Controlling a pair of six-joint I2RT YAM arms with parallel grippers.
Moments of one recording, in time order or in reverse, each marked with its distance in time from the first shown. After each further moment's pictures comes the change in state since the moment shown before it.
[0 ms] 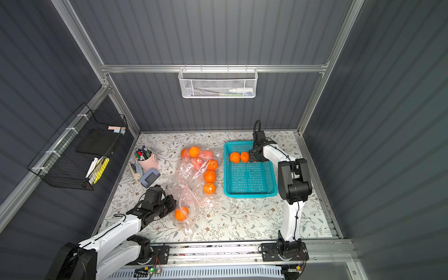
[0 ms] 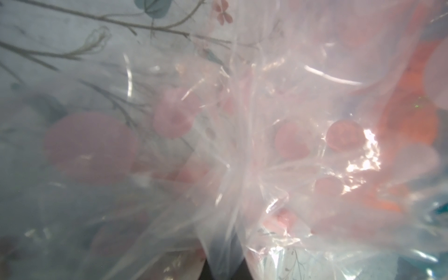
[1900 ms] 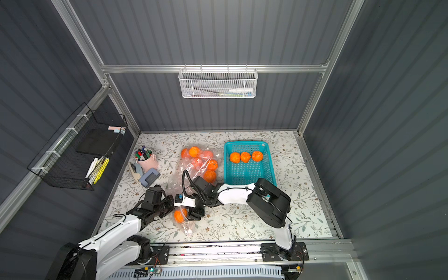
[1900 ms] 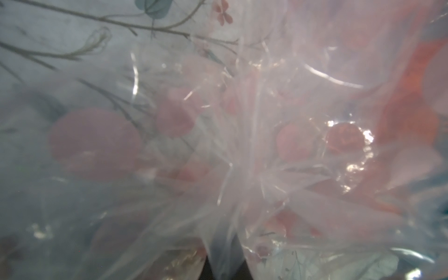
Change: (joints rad) left arm 0.000 -0.001 0.000 0.000 -0.001 0.001; right arm 0.858 -0.044 -0.314 0.441 -0.681 -0.489
